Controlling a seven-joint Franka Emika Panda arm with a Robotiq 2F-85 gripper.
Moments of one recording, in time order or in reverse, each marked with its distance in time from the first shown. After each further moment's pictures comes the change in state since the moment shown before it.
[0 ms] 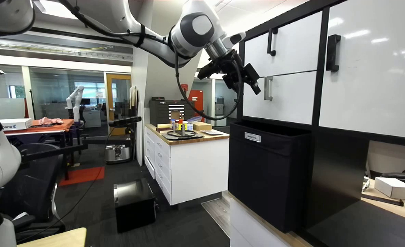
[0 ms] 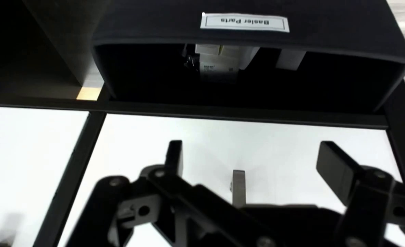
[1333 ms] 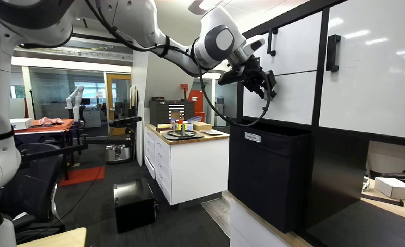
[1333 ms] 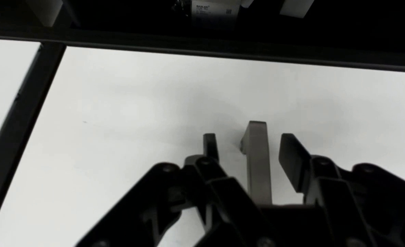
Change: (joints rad) arm 0.003 0.200 -0.035 0.171 0.042 0.172 -0.098
